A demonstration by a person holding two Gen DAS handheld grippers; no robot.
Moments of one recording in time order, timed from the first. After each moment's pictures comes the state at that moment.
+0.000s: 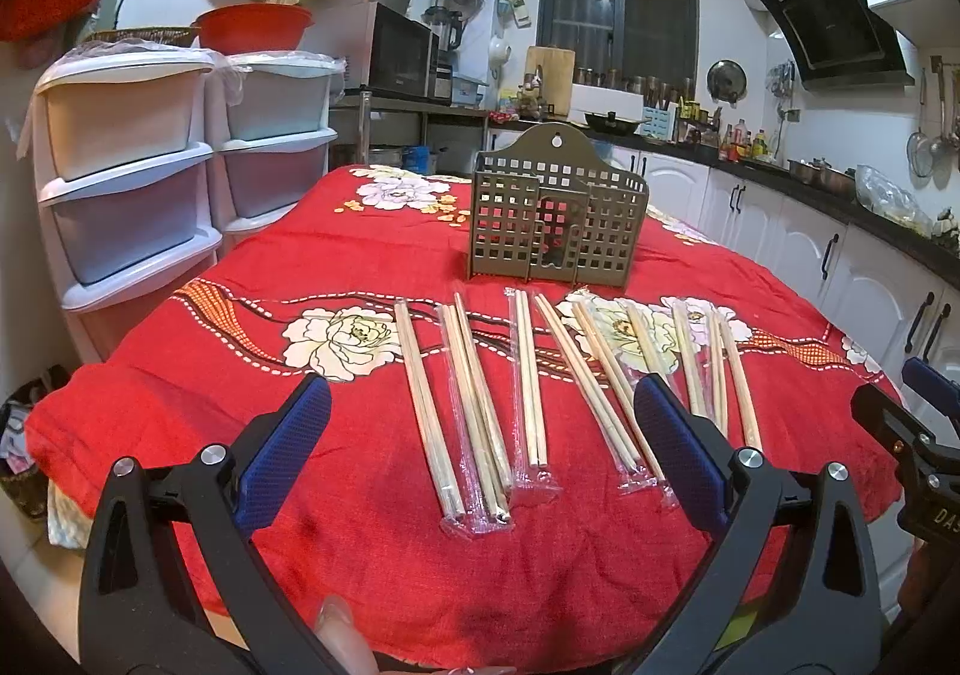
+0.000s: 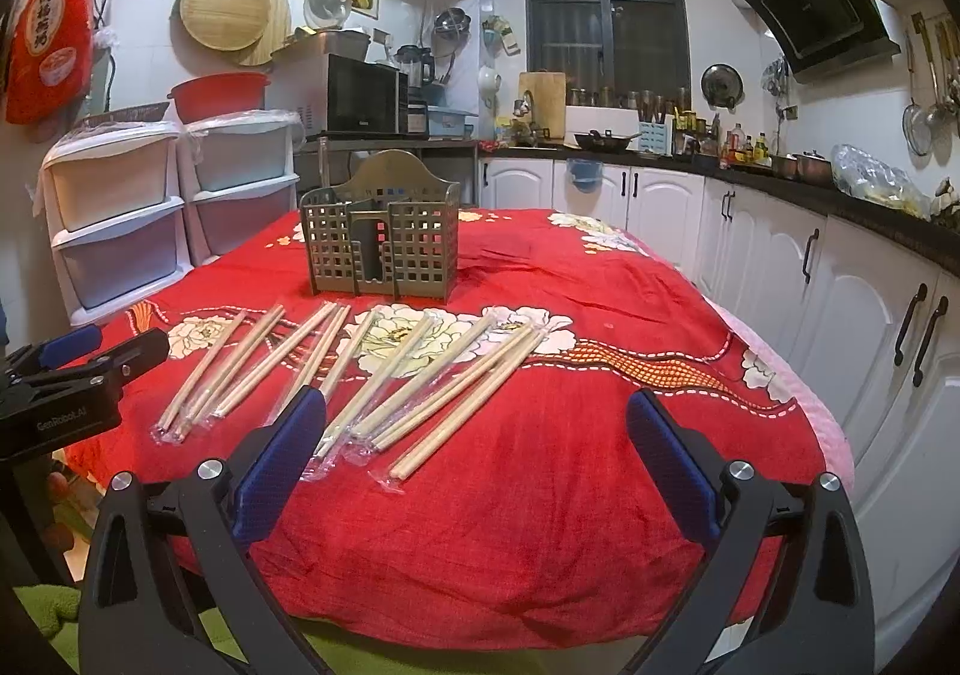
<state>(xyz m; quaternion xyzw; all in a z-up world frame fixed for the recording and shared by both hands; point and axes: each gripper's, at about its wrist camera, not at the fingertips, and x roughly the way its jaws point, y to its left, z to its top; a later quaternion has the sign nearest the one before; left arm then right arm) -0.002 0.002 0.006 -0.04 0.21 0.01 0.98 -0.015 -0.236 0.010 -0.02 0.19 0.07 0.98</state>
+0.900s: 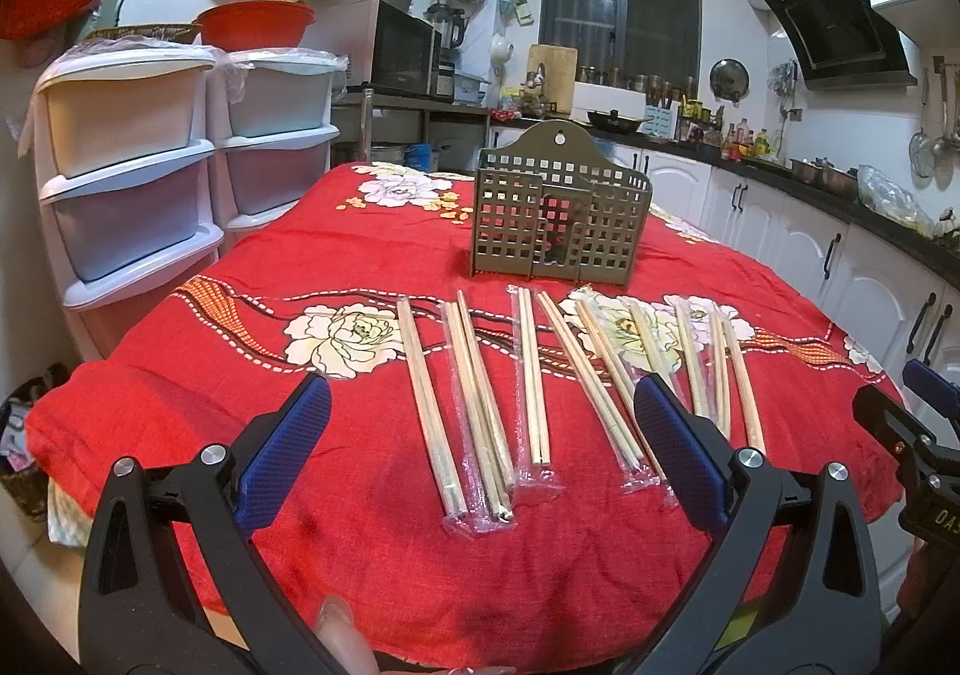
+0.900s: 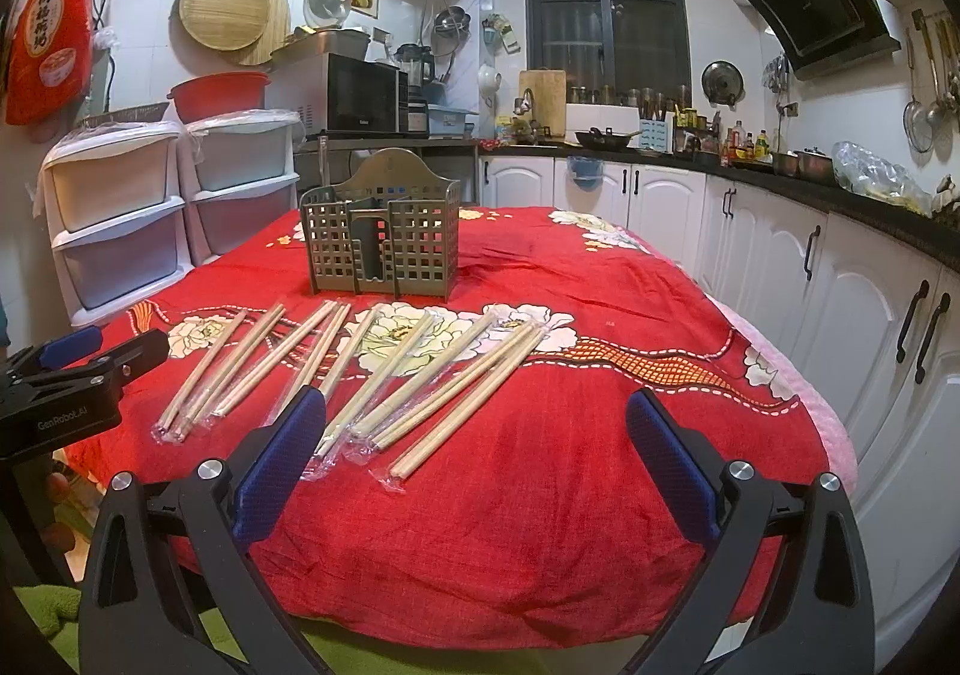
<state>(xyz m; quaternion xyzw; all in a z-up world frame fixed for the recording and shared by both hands) -0.001 0.003 0.007 -0.04 0.21 0.01 0.98 -0.015 -0.235 0.009 -0.02 0.19 0.07 0.98</state>
